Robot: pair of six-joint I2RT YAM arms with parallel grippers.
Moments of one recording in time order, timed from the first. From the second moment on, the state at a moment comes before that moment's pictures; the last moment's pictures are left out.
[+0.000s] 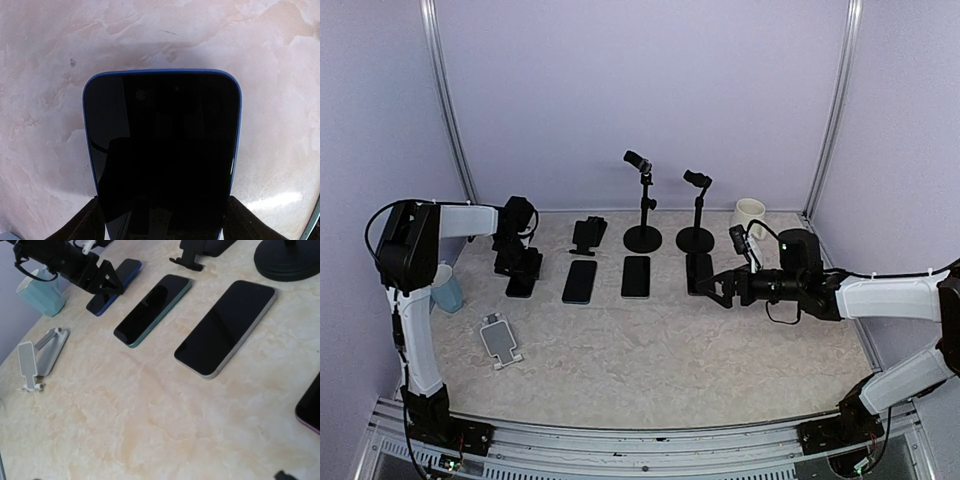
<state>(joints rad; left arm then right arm) -0.23 2.08 1.48 -0.65 -0.14 -0.15 0.53 1.34 0.63 0.30 -0.50 0.32</state>
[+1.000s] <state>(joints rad) -0.28 1.67 1.37 -0.66 -0.24 -0.31 0.53 1.29 0.62 0.29 -0.52 0.31</state>
